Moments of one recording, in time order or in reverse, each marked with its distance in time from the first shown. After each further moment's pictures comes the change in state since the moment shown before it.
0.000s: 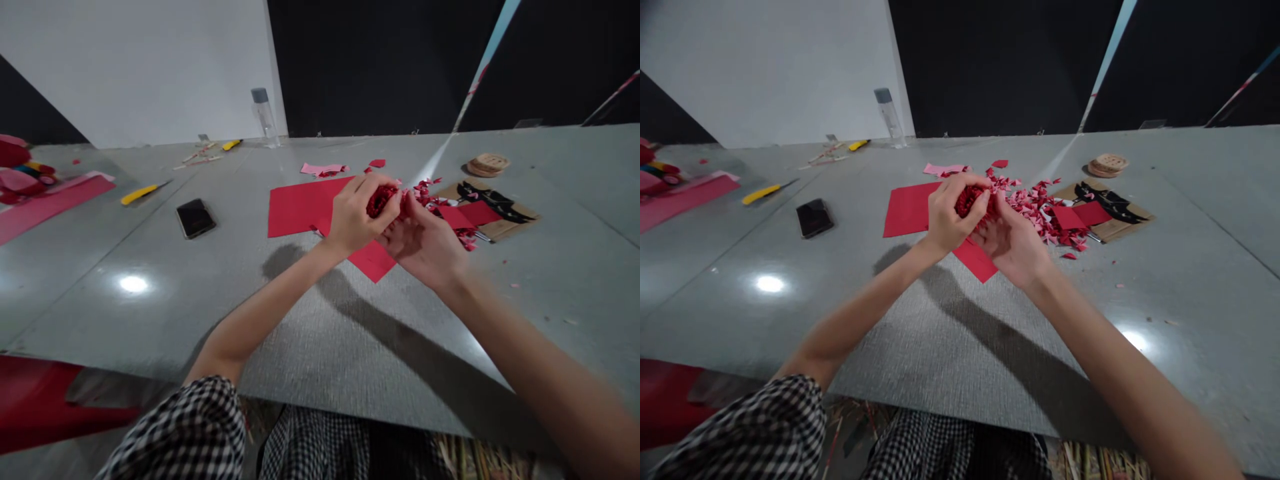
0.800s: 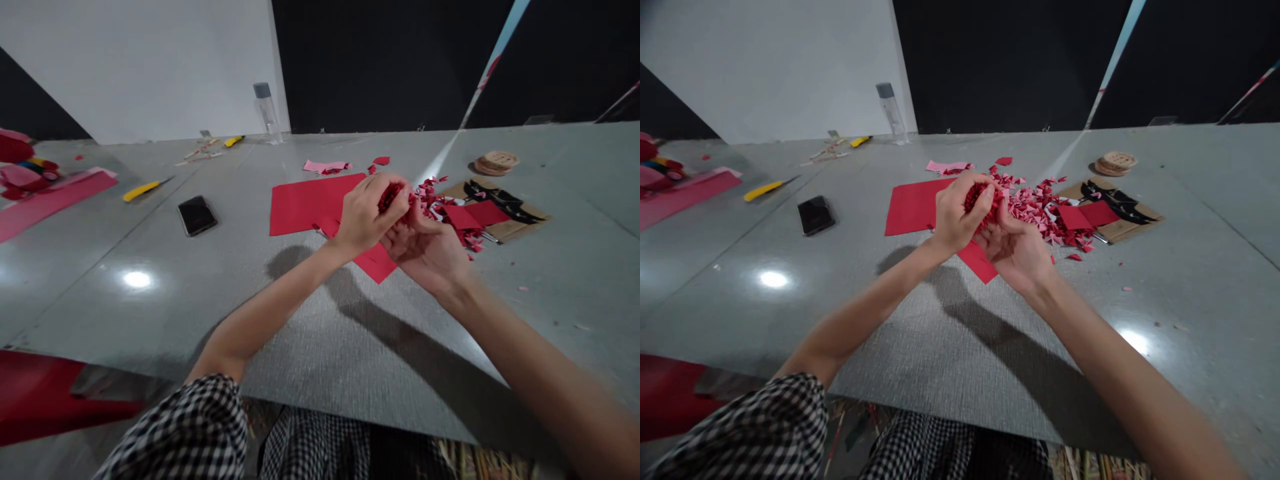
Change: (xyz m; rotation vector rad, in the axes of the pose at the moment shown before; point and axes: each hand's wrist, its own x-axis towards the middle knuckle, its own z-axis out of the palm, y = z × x) left_hand 0.001 -0.003 0.006 -0.090 -0.051 -0.049; right_hand 0.002 0.013 -0.008 0.077 0.046 -0.008
